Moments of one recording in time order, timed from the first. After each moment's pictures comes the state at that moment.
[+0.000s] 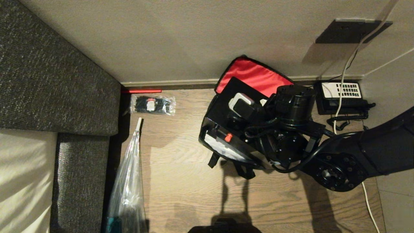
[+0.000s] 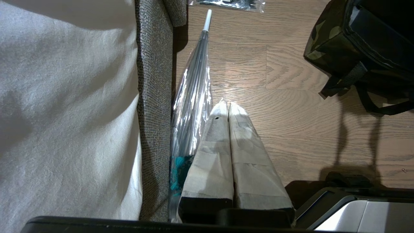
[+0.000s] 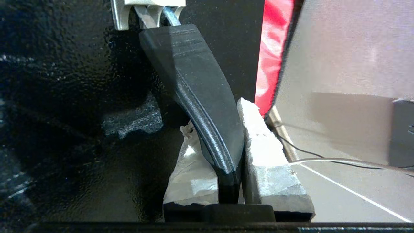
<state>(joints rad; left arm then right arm) 0.00 0.00 0.00 0.01 0.00 0.00 0.74 1.89 -1.02 -0.89 -0.75 -1.08</state>
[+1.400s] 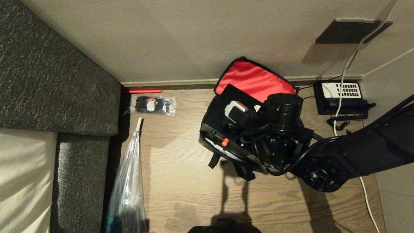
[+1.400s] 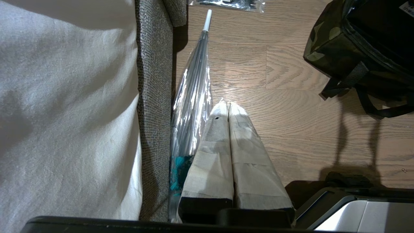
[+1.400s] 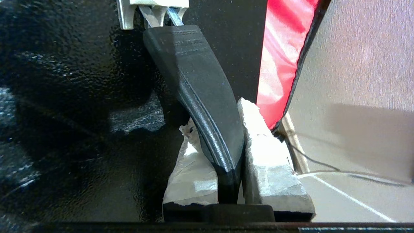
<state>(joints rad) 0.00 0.00 0.00 0.01 0.00 0.00 0.72 1.96 -1.03 -0.91 -0.70 -1.07</state>
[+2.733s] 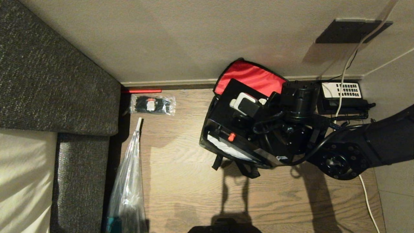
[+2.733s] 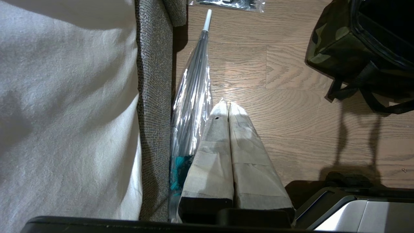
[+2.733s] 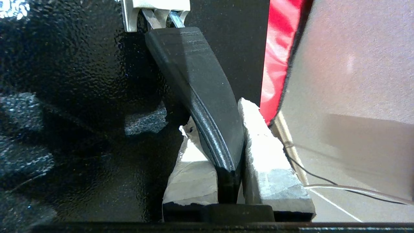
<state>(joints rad) 0.00 0.00 0.00 0.01 0.00 0.00 0.66 1.88 -1.04 -0.81 -0.57 -1.07</state>
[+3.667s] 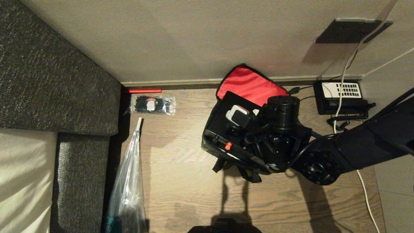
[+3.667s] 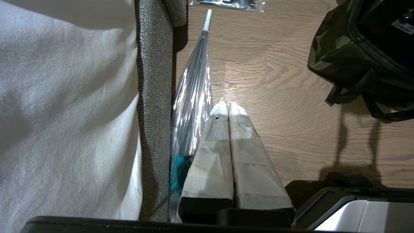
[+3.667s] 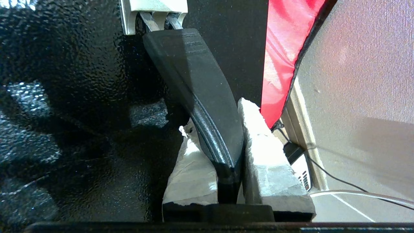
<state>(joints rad) 0.00 0.00 0.00 0.01 0.00 0.00 0.66 1.99 -1.05 -0.86 -0.57 -1.05</state>
